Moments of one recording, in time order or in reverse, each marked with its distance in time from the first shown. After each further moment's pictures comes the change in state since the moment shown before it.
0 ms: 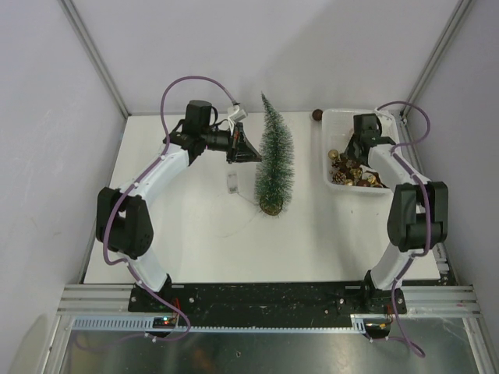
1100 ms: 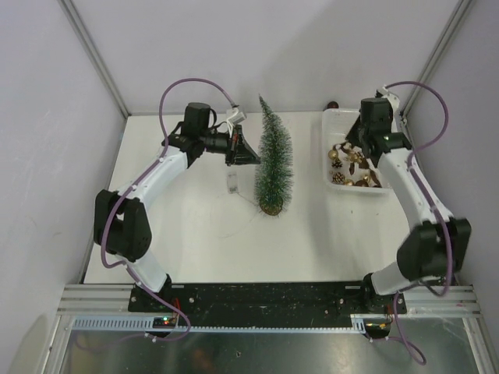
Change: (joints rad) left arm 0.001 -0.025 -0.034 0.002 0.000 0.001; right arm 0.041 -0.155 0.098 -0.075 -0.083 0.028
